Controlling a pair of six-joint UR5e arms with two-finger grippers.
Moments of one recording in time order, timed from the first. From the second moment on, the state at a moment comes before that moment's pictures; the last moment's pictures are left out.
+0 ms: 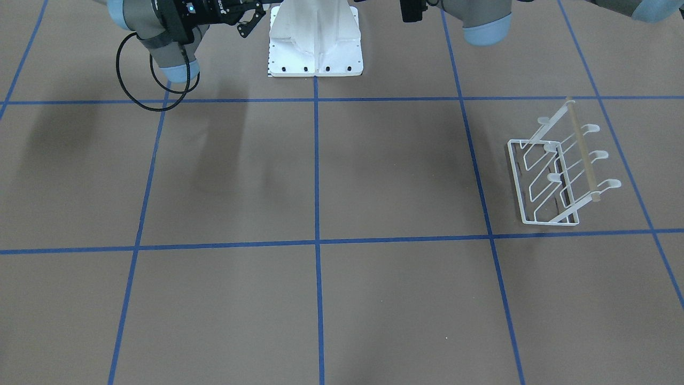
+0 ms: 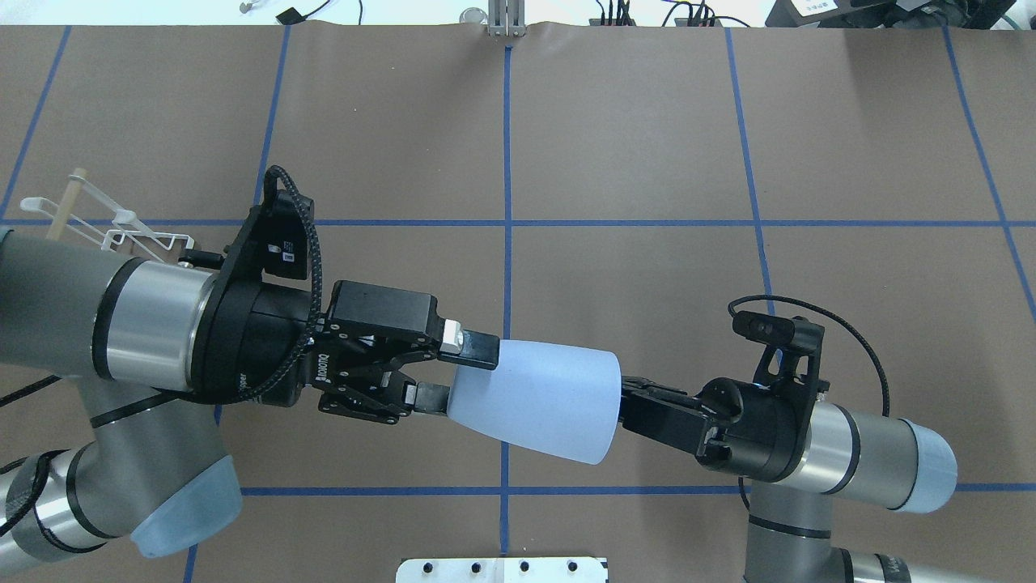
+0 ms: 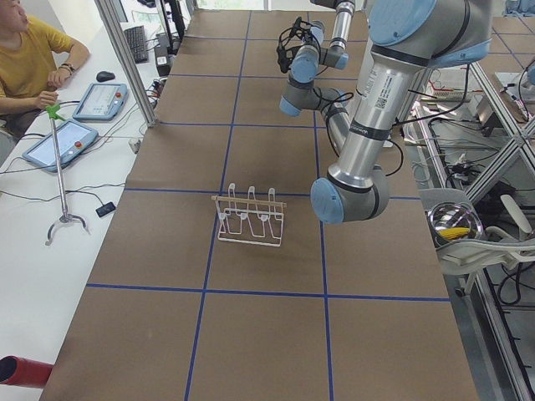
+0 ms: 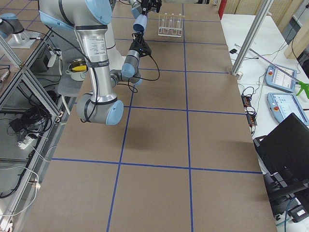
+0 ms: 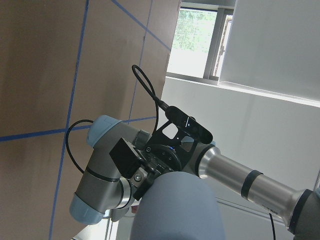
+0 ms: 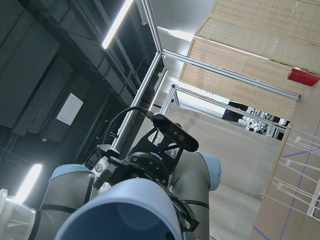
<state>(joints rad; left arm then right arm) -0.52 -2.02 -1.99 -2.89 -2.12 -2.05 0.24 -1.28 1.73 0.54 1.50 1.32</state>
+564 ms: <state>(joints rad) -0.52 -2.02 -1.99 -2.90 -2.12 -2.04 0.24 -1.28 1.73 0.54 1.49 1.32</state>
